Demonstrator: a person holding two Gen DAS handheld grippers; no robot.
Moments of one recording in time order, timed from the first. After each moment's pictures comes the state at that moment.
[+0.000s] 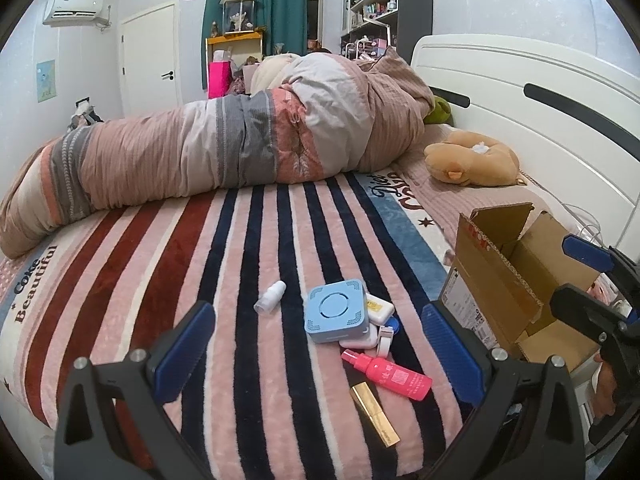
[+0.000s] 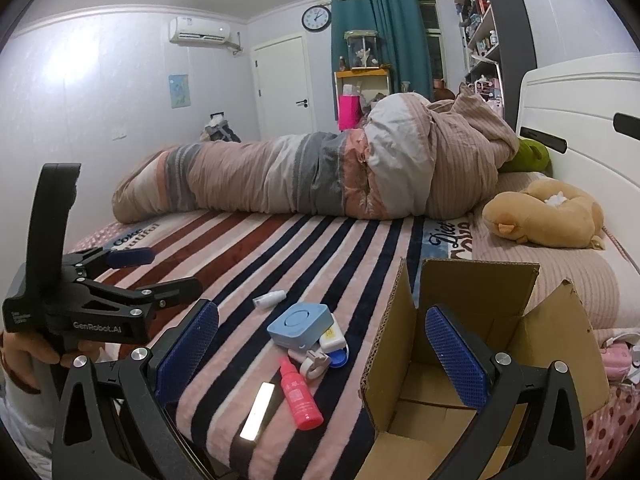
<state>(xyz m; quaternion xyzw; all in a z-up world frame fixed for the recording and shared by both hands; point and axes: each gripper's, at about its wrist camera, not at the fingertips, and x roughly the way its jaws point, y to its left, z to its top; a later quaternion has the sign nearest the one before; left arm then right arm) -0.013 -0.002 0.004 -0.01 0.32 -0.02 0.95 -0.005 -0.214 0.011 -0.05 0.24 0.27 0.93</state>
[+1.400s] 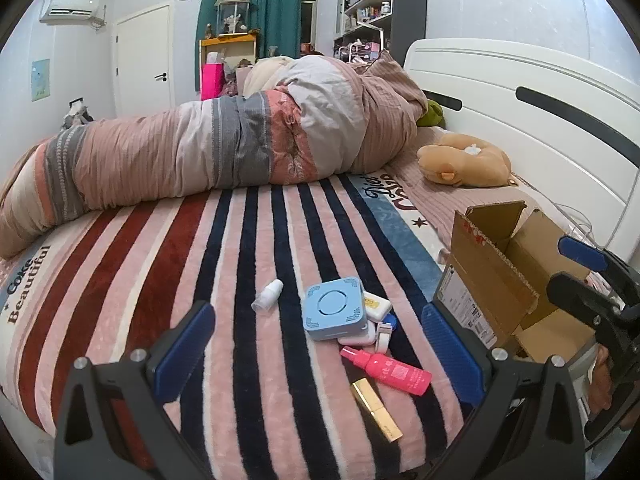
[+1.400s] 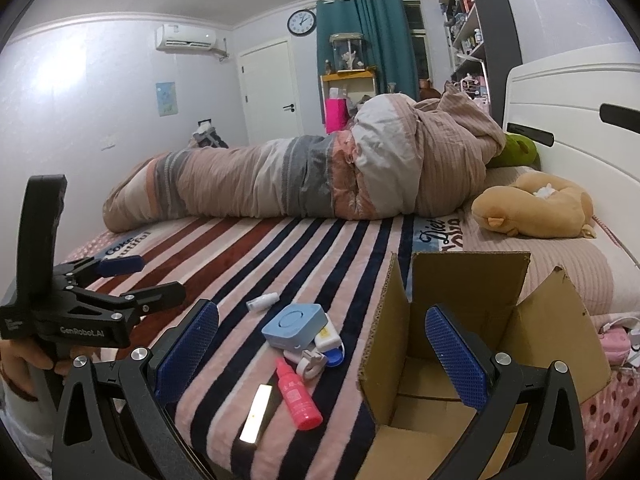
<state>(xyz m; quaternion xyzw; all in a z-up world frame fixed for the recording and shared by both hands) -0.020 0.008 0.001 -0.02 0.32 -0.04 0.95 -0.011 -0.220 0.013 -0.03 0.23 0.25 0.94</state>
